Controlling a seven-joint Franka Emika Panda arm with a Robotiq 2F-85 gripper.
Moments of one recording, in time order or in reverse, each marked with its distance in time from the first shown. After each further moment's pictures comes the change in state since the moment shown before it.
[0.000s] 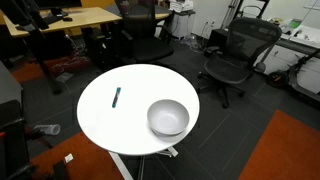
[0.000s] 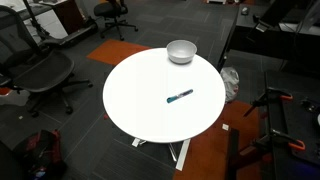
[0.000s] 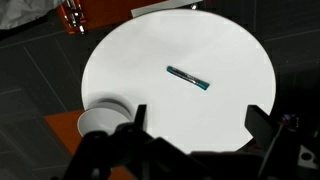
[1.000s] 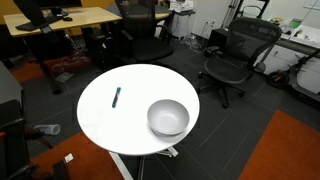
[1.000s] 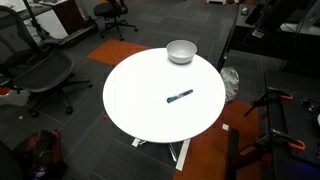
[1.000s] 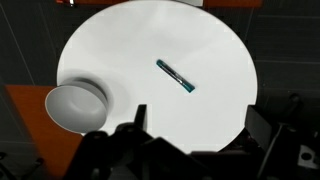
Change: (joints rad) arm 0.045 0.058 -0.065 0.000 -0.005 0.072 -0.261
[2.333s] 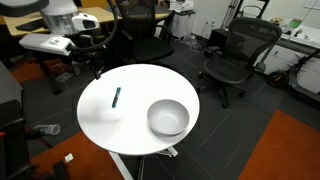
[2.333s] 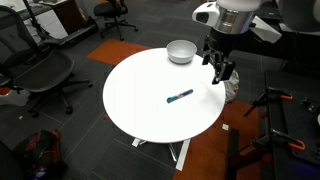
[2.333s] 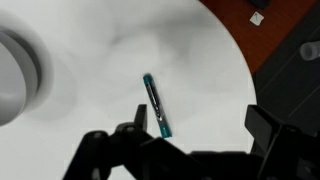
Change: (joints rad) arm 0.052 0.560 -0.116 0.139 -0.058 0.224 -0.552
